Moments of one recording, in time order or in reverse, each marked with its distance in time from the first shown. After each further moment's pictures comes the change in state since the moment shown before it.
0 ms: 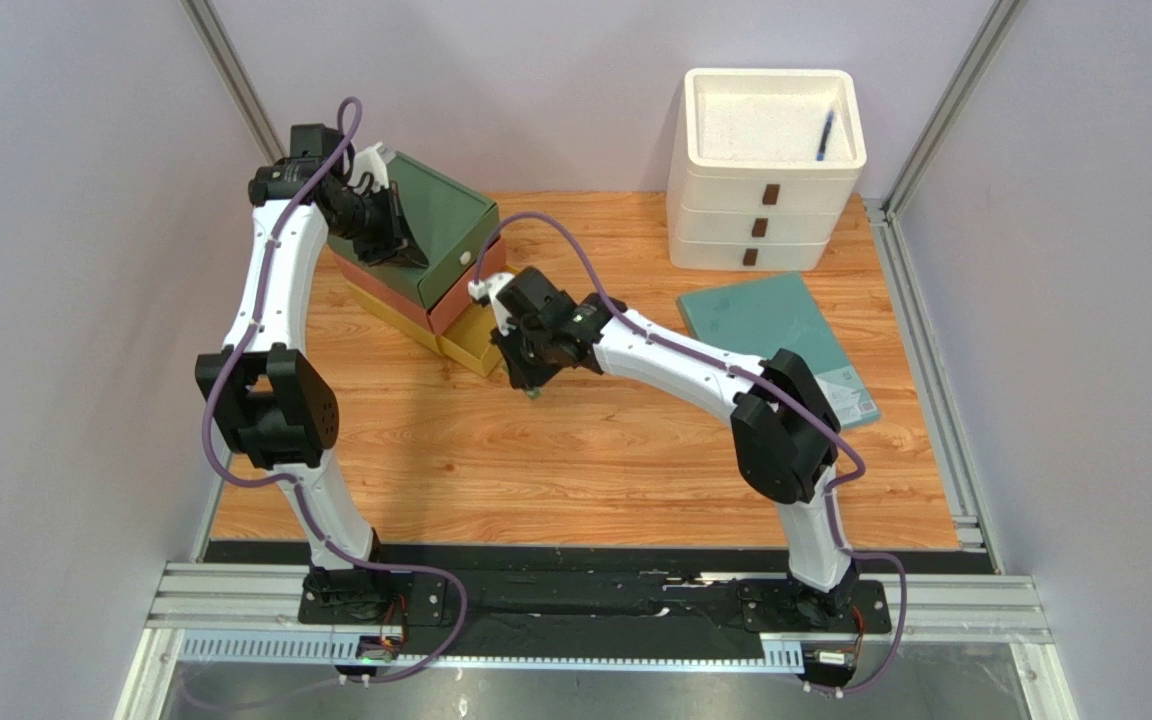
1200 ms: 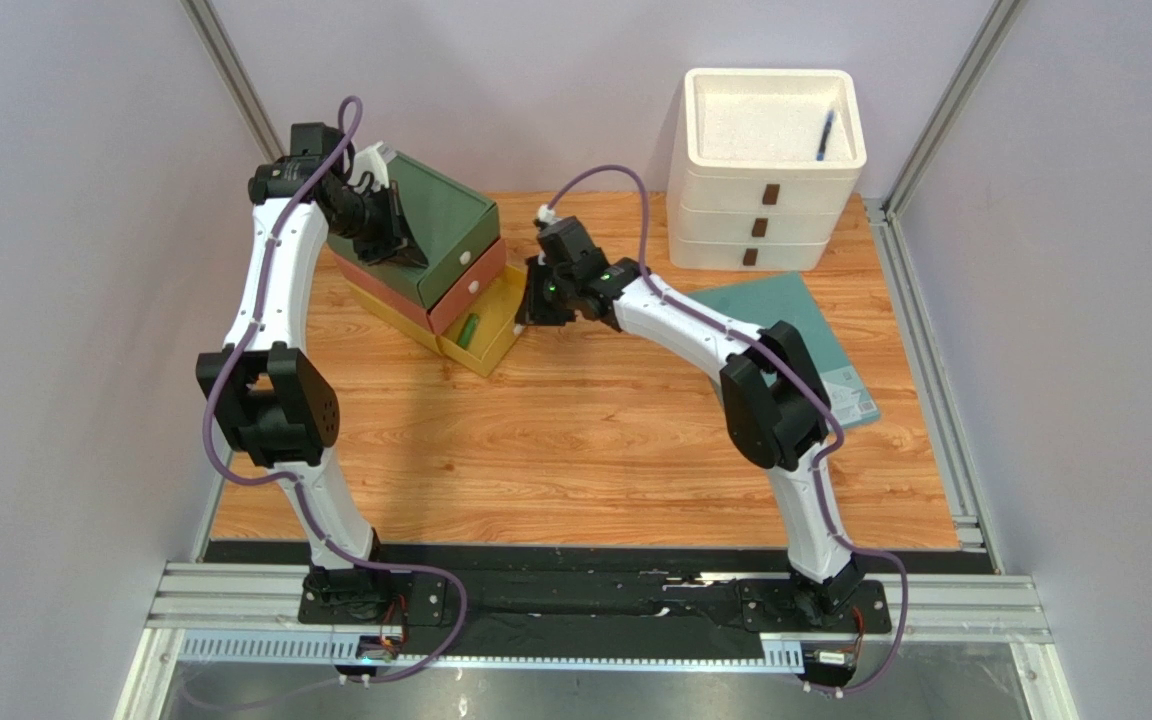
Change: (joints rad) left arm 0.000 0.008 0.017 -0.016 0.000 0.008; right arm -0.223 0.108 -0.081 0.251 -0.129 0.537
